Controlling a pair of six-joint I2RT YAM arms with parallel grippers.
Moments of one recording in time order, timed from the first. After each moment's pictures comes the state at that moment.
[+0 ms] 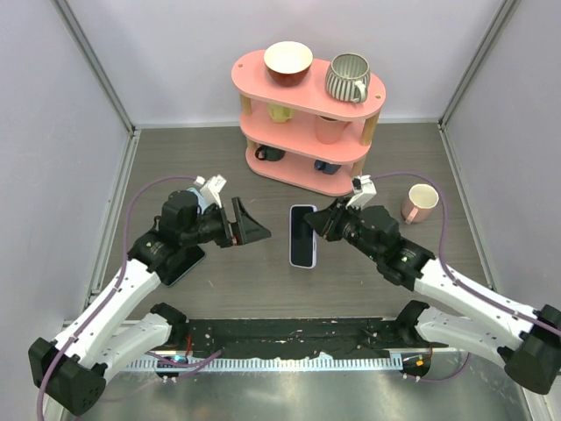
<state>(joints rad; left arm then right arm) -0.49 0.87 0.74 -0.29 0.60 -0.78 0.82 0.87 0.65 0.05 0.13 0.74</state>
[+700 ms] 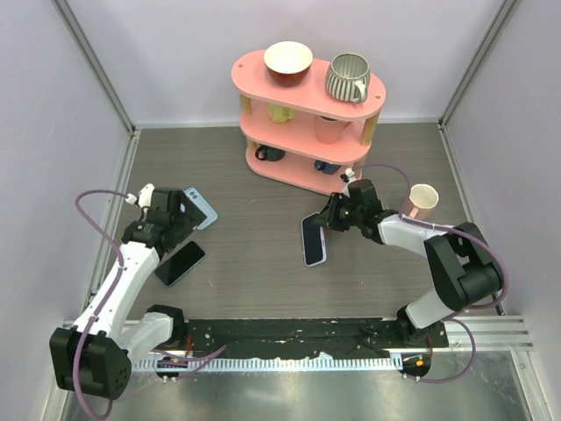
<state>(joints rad) -0.20 0.99 0.80 -0.68 -0.27 -0.87 0.41 1.52 0.70 0.14 -0.32 0.64</state>
